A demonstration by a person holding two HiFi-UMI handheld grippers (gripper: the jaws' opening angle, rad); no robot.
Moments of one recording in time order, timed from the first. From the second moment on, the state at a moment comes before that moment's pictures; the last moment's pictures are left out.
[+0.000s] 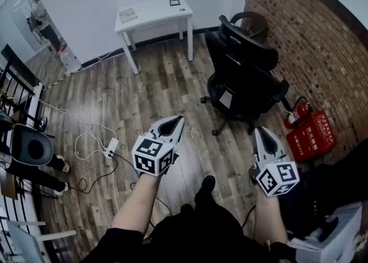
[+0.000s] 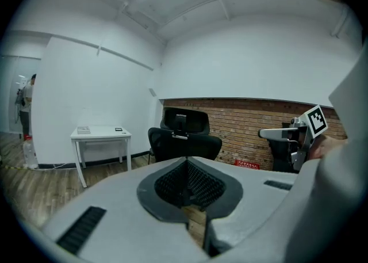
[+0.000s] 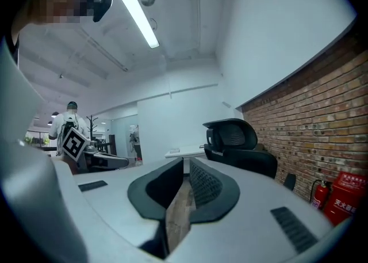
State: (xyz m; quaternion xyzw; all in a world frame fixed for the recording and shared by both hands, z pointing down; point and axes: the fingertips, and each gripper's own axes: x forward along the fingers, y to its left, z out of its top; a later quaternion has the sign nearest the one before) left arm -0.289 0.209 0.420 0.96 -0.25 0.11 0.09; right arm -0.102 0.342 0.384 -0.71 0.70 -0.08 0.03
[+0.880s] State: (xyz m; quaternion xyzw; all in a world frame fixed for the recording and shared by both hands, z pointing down) left arm -0.112 0.001 0.434 0.97 -0.20 0.13 0.10; right arm 0.069 0.180 0.429 -0.76 0.63 -0.15 0.01
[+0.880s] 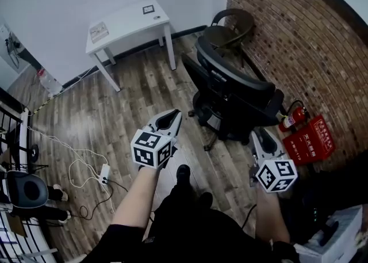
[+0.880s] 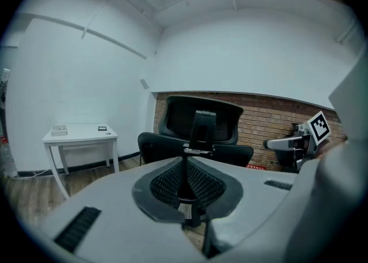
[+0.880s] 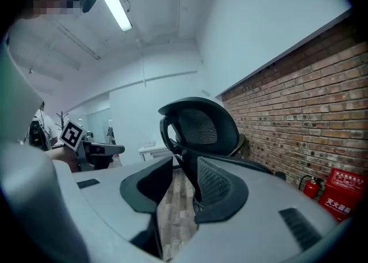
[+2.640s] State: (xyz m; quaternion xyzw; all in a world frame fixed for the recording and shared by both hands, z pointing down) left arm 0.047 -0.180 0.489 0.97 -0.05 0.21 0.06; right arm 0.175 0.134 0.472 -0.92 0.34 -0.21 -0.01
